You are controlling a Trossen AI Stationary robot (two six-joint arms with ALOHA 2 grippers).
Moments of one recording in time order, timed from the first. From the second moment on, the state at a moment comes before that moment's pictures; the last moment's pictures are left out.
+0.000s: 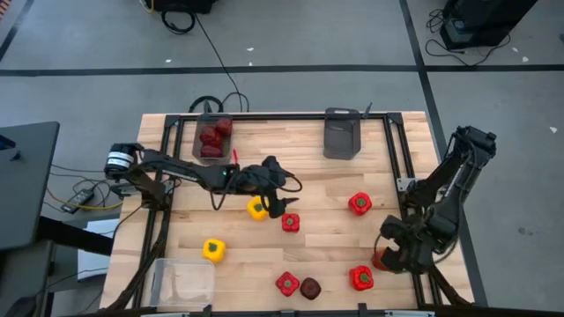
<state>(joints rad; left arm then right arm) -0.05 1.62 1.01 0.16 -0.19 -0.11 1.01 1.24 0.95 -1.10 0.06 1.78</state>
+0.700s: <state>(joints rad) -0.05 1.64 1.01 0.19 -0.10 -0.11 1.11 1.45 1.00 -1.02 0.11 1.49</state>
